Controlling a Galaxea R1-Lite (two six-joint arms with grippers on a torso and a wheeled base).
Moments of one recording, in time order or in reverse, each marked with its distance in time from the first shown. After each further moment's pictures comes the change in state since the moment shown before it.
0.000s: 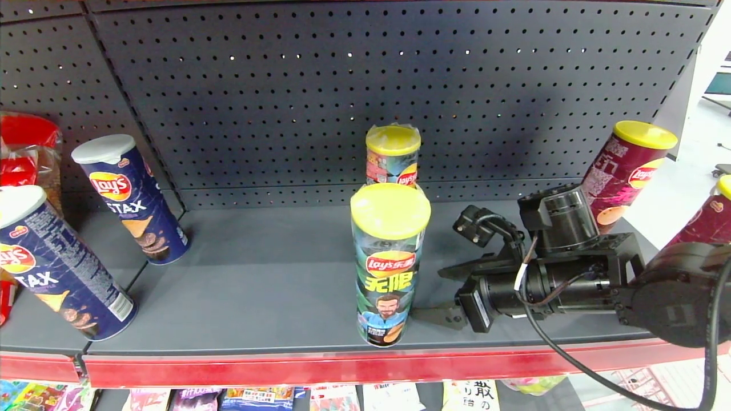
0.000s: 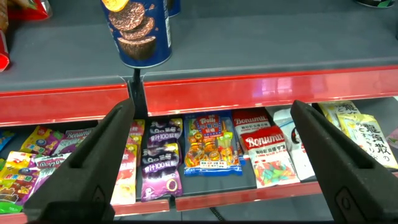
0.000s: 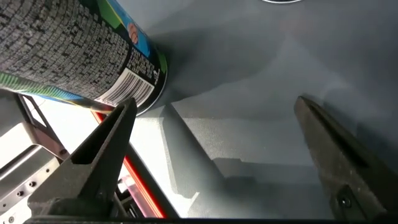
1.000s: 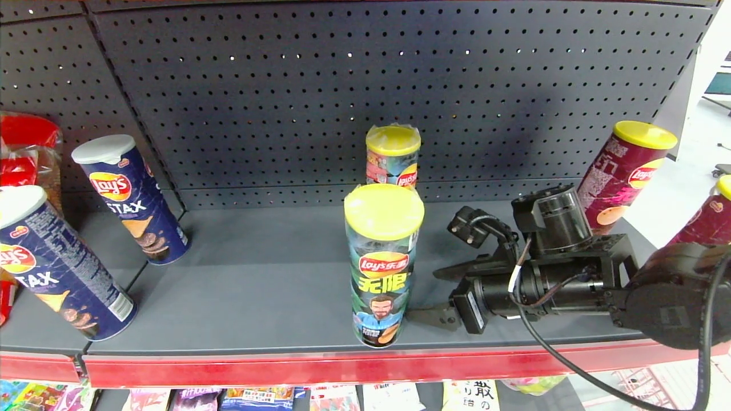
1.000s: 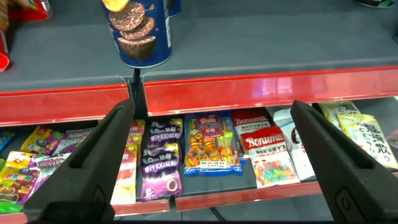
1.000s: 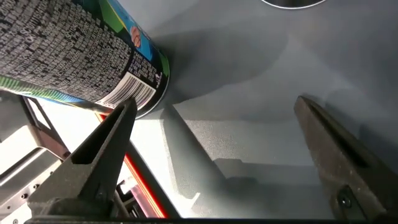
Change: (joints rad) left arm 0.000 0.000 0.000 0.000 0.000 0.000; right arm 0.018 0.011 -0.006 -0.001 -0.010 0.015
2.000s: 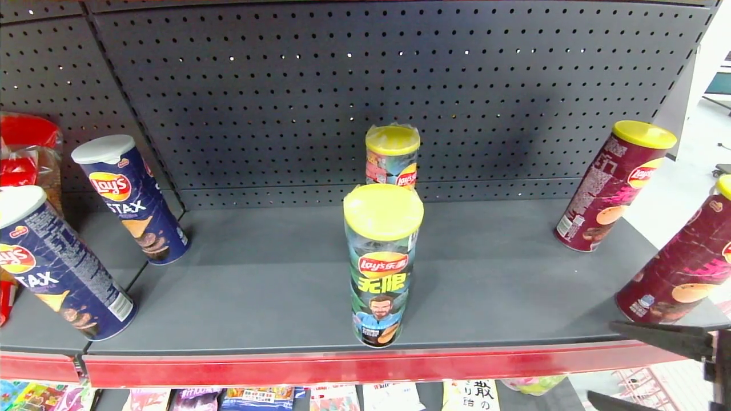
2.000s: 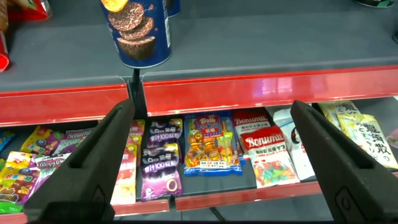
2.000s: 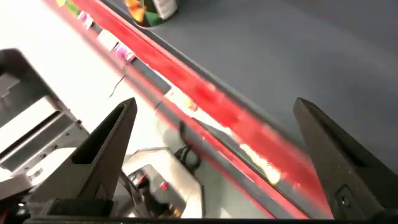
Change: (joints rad) left arm 0.000 0.000 0.000 0.000 0.000 0.000; right arm -0.210 -0.879 0.480 0.153 0.001 -0.010
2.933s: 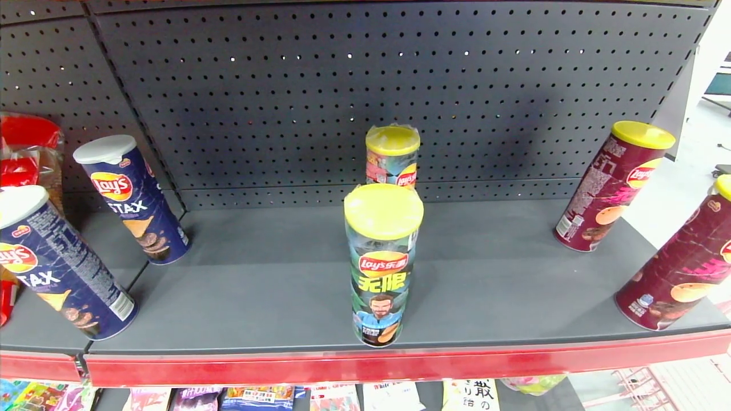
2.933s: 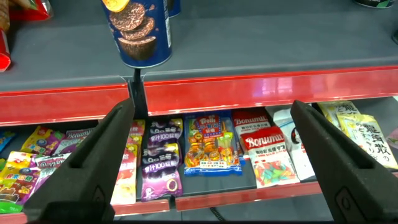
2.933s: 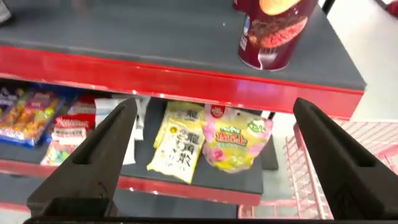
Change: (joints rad) left arm 0.000 0.000 0.000 0.000 0.000 0.000; right arm -0.374 -0.813 0.336 0.096 -0.200 0.035
